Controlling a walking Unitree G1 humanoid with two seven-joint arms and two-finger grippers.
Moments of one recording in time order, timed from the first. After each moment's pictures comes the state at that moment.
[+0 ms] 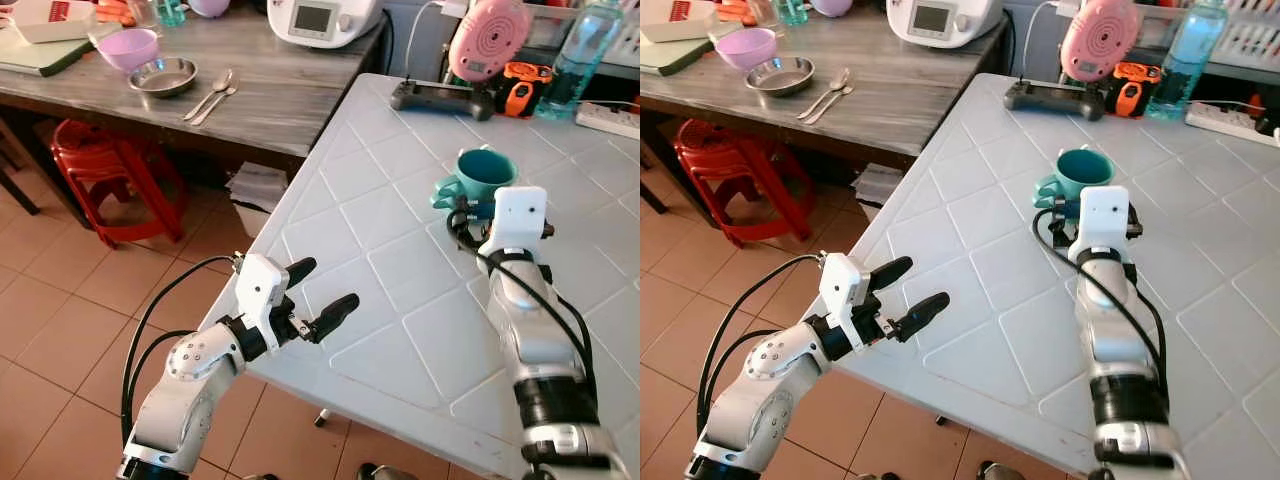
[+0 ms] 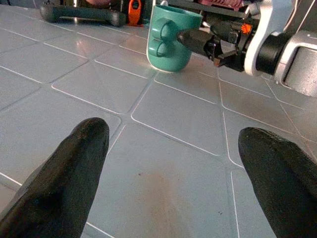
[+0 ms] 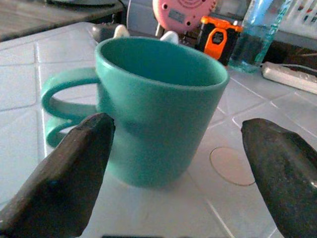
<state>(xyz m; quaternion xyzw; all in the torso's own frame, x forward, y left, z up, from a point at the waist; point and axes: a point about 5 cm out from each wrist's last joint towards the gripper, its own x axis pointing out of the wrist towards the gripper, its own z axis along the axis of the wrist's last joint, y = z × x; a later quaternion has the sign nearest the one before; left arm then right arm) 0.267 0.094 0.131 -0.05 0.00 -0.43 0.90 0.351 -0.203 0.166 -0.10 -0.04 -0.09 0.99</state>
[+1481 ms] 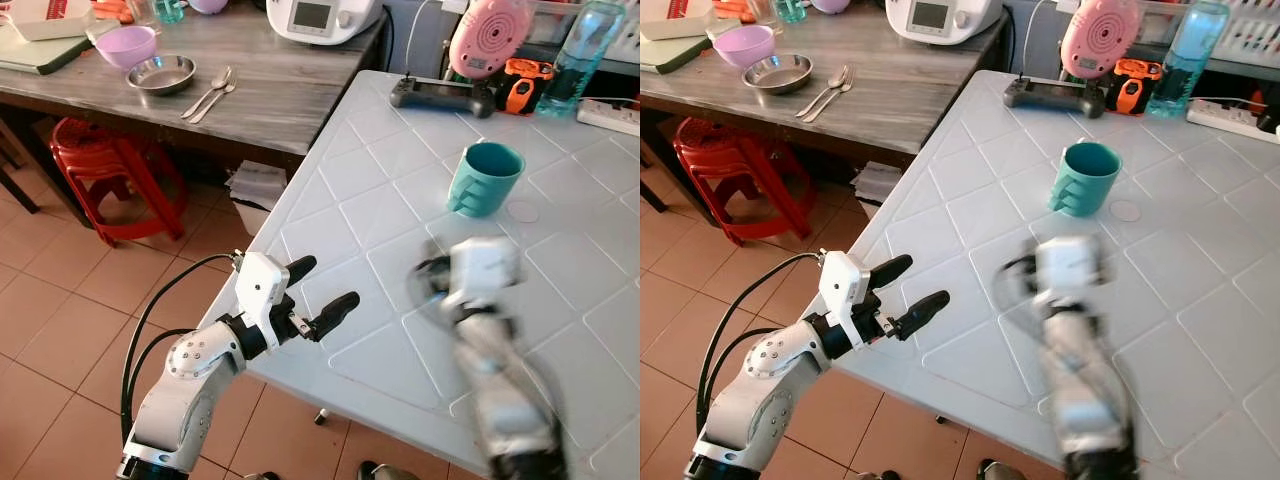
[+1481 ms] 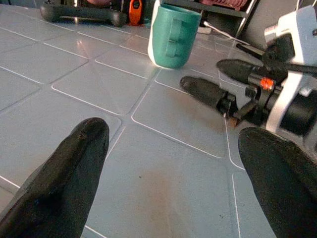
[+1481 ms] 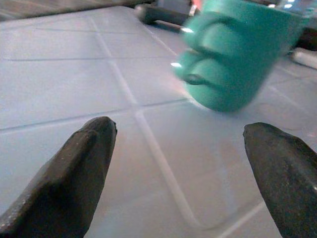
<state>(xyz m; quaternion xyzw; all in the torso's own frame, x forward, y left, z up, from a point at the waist) 0.268 0.093 0.133 -0.05 -0.01 -0.43 0.90 0.298 -0.150 0.123 -0.10 -0.03 -0.06 0.99</state>
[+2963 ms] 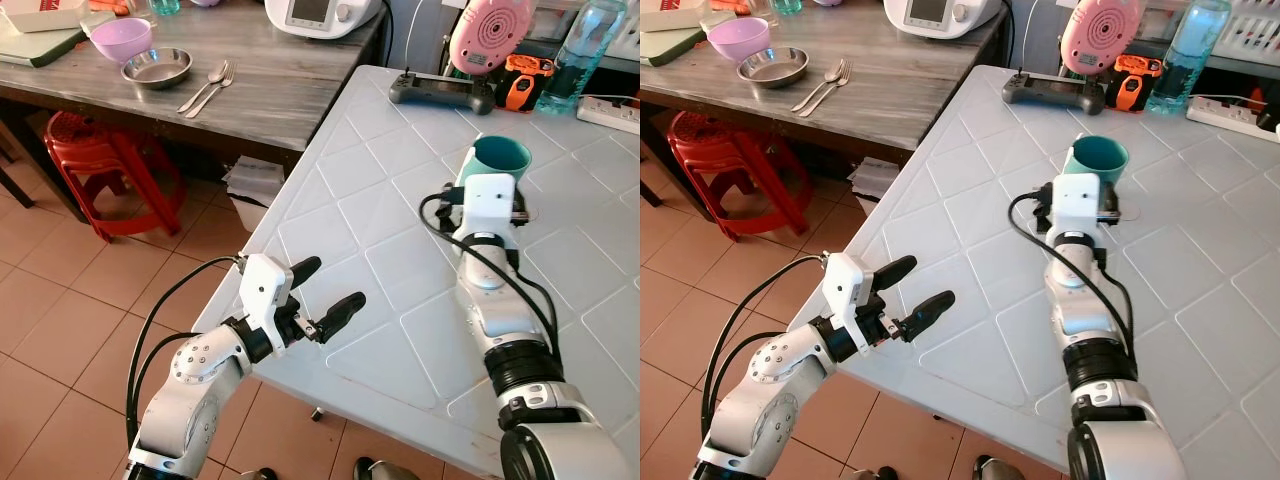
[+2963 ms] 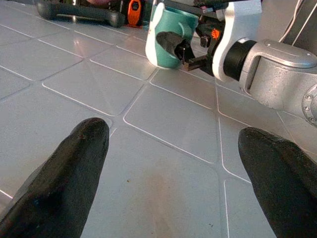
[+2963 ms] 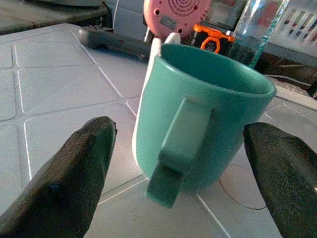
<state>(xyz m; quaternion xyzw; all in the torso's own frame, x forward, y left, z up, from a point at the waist) 0.264 0.087 0.134 -0.07 -0.01 -0.43 0.90 0.373 -0.180 0.164 -0.12 -0.05 -0.14 0.98</state>
